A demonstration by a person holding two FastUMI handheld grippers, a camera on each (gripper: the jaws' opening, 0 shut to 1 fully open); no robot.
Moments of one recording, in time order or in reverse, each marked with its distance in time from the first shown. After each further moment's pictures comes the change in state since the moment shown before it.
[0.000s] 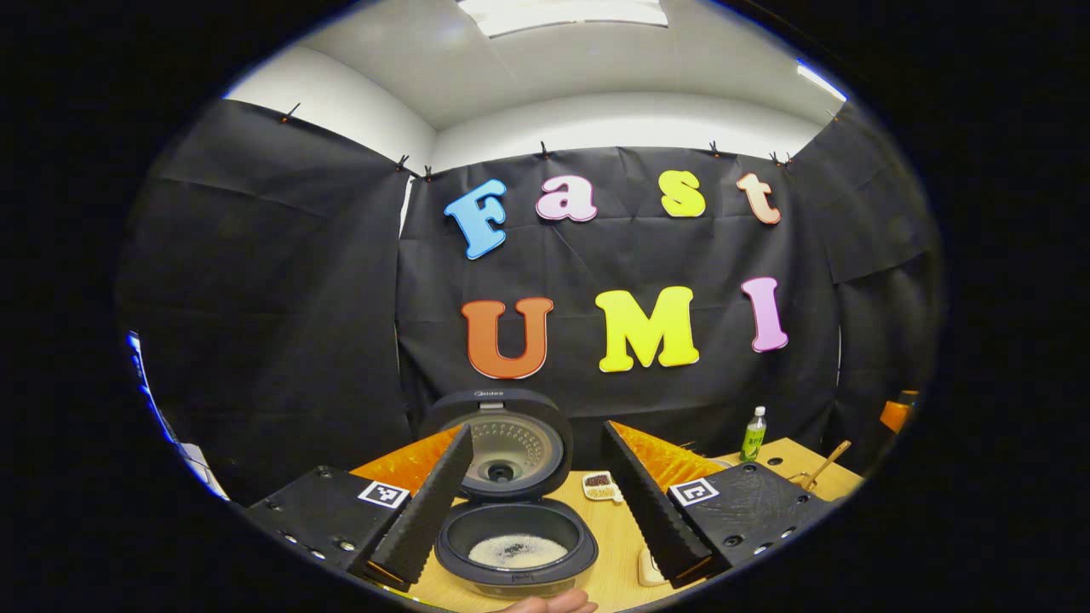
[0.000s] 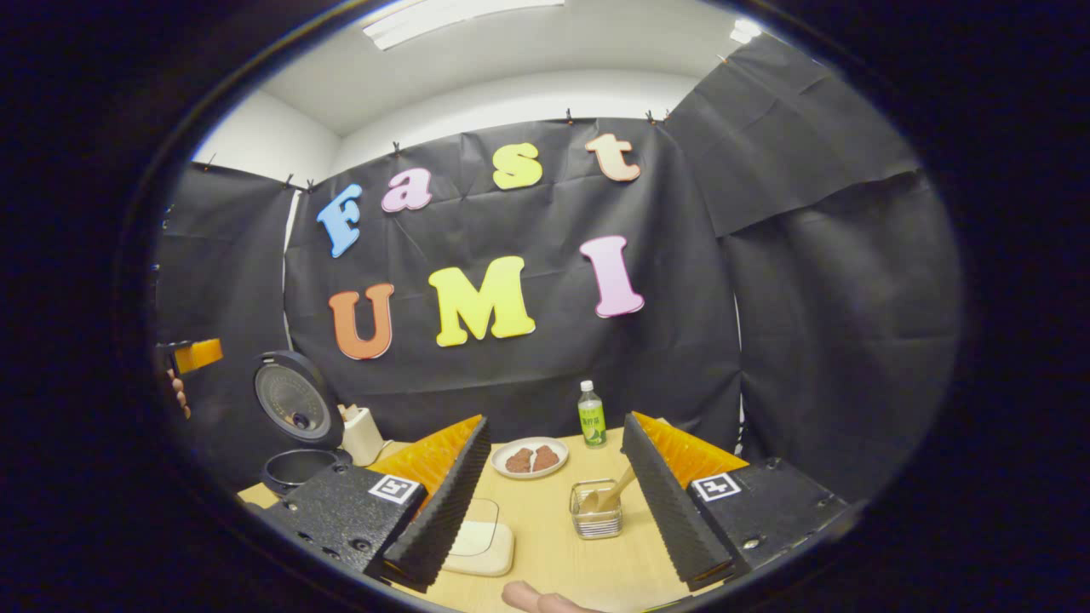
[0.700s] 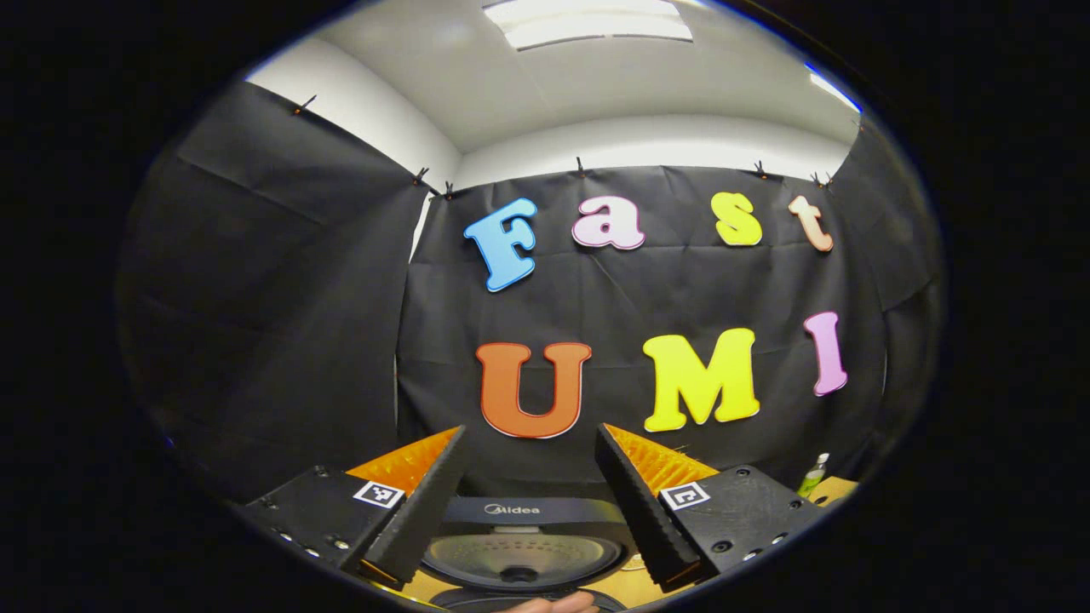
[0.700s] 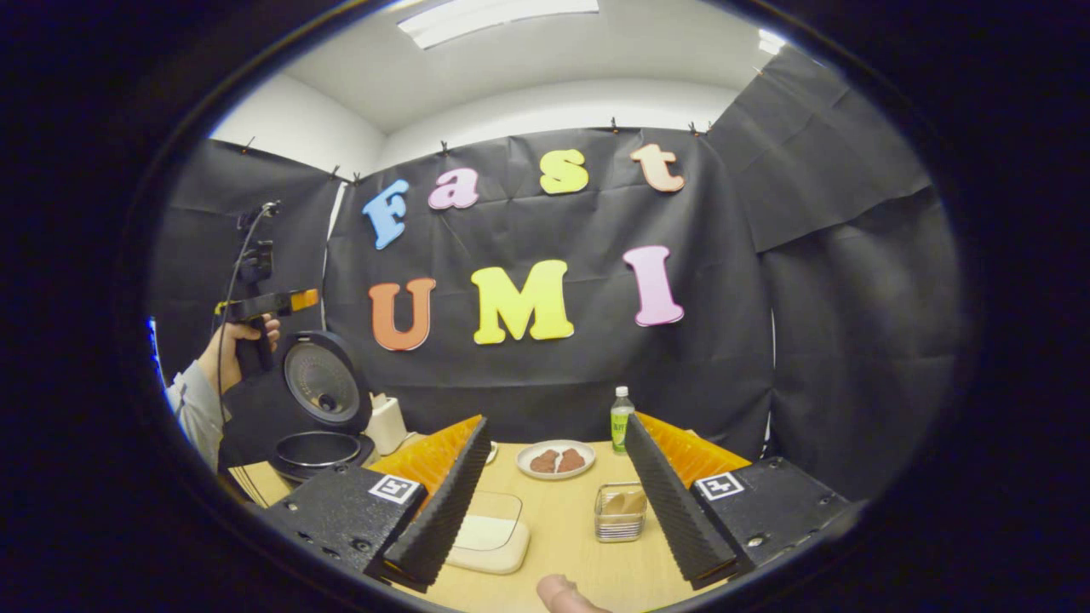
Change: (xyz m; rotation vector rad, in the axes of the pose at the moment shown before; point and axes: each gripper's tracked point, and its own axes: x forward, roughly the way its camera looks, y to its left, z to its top) left arm 0.195 0.051 -0.001 0.015 -0.104 0.081; right arm -0.006 0.031 -0.021 -0.102 -0.023 0.124
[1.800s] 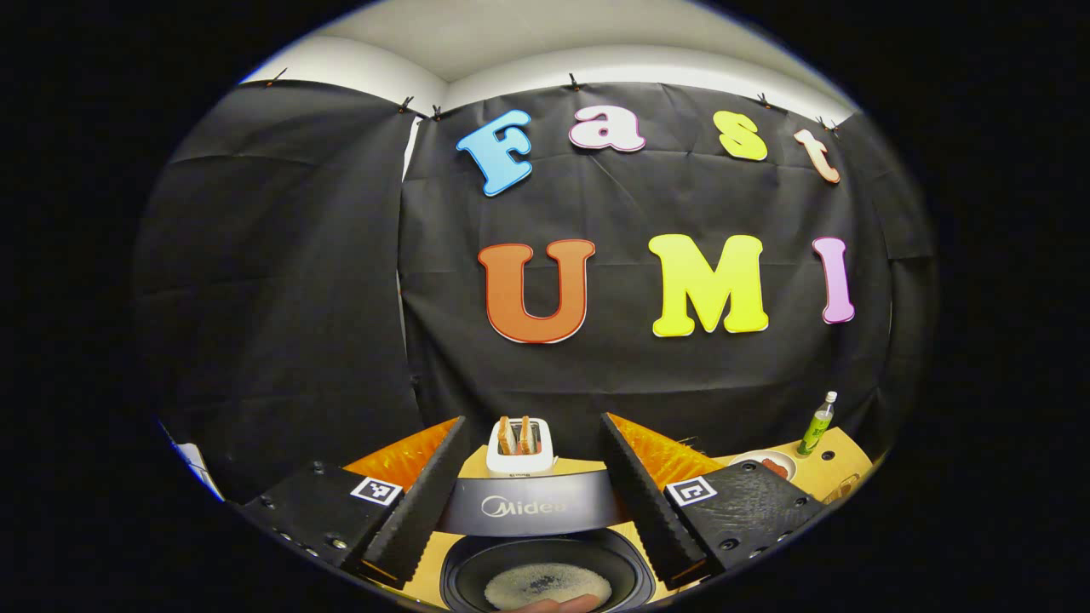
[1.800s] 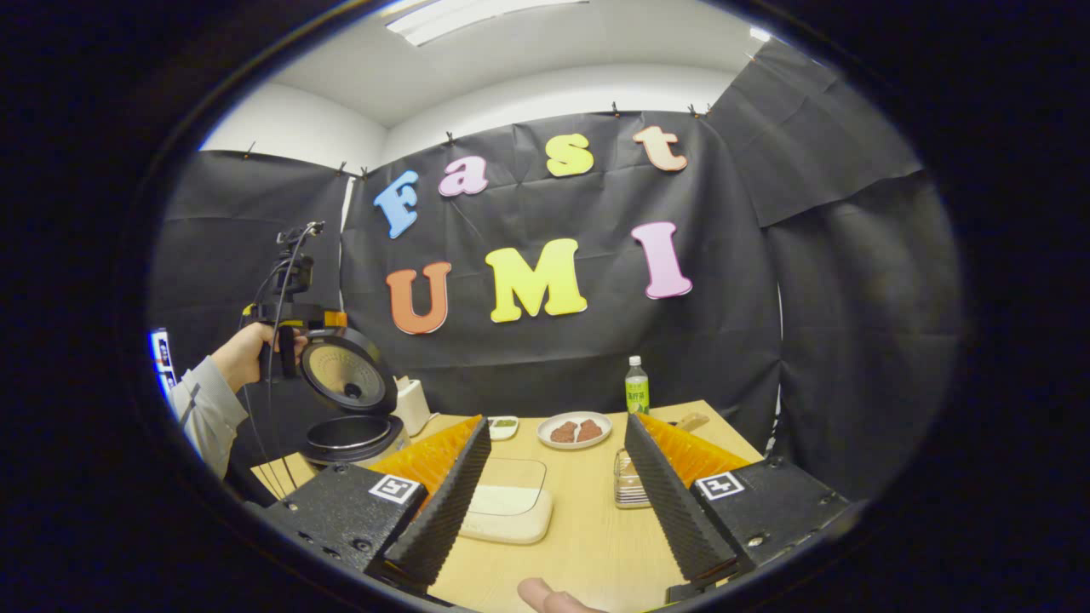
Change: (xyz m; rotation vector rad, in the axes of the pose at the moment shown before) left arm -0.054 -0.011 -0.076 -0.001 0.332 -0.005; right arm -0.059 0.021 -0.020 0.038 0.049 0.051
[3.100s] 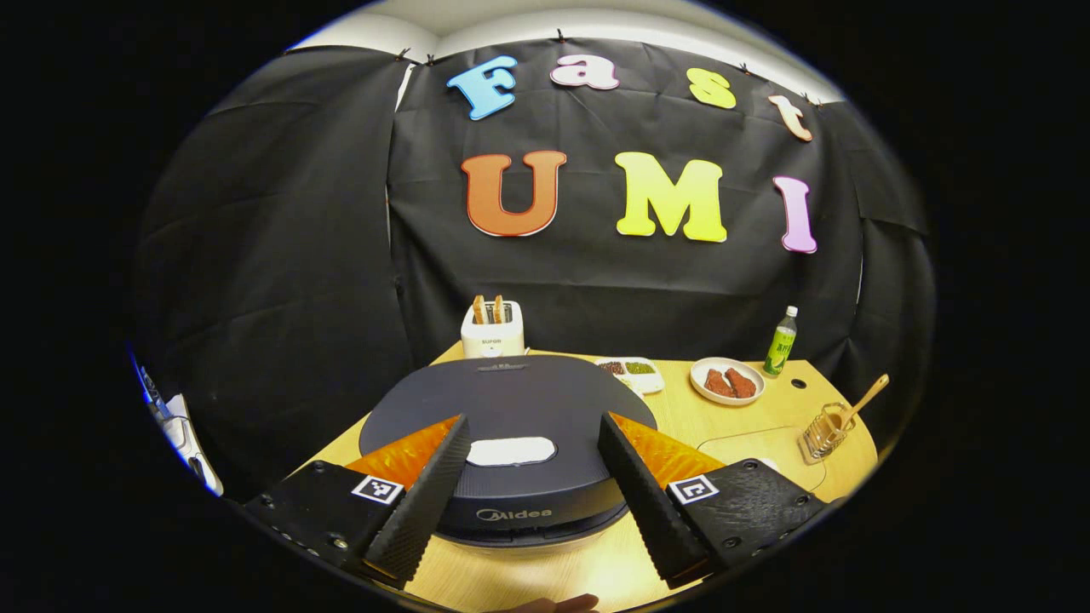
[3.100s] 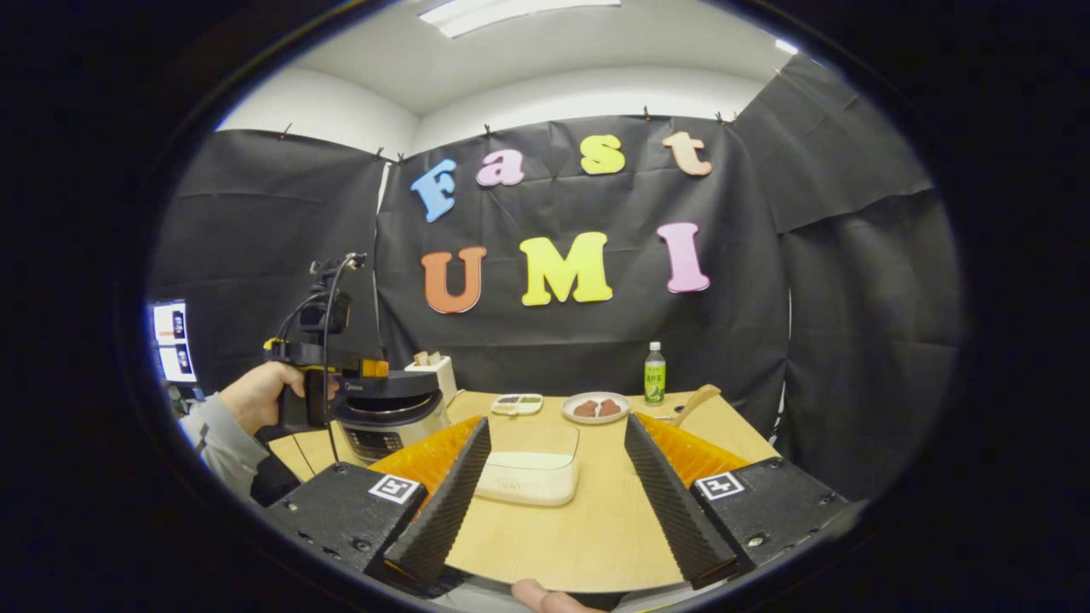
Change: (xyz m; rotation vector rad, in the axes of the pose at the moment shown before) left arm -0.107 -0.029 -0.158 -0.016 0.258 -0.084; right arm -0.069 0.046 -0.033 -0.056 0.047 0.048
